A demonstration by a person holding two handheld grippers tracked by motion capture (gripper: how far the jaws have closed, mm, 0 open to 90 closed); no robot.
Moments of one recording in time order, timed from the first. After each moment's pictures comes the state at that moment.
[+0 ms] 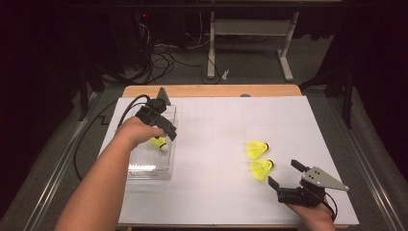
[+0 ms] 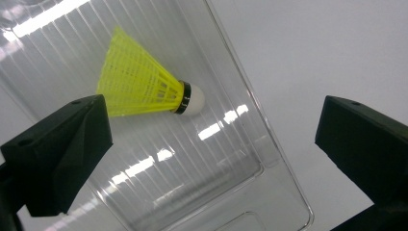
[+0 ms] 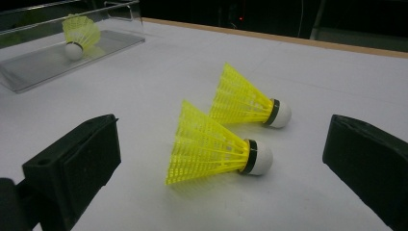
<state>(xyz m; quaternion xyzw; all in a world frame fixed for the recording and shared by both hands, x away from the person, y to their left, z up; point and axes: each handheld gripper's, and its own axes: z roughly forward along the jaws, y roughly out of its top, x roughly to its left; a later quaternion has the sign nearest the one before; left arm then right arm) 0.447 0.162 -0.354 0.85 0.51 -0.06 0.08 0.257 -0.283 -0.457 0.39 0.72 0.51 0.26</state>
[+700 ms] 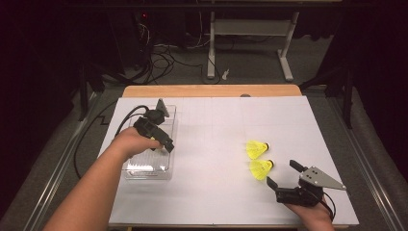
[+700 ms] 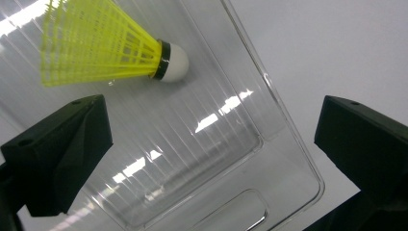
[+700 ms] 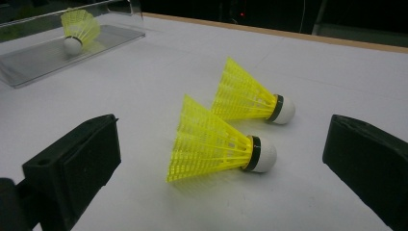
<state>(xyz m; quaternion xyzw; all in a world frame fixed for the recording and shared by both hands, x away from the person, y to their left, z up) 0.422 0.167 -0.371 0.87 0.47 -0.08 0.08 0.259 -0.281 -0.460 0.39 0.73 0.50 0.26</state>
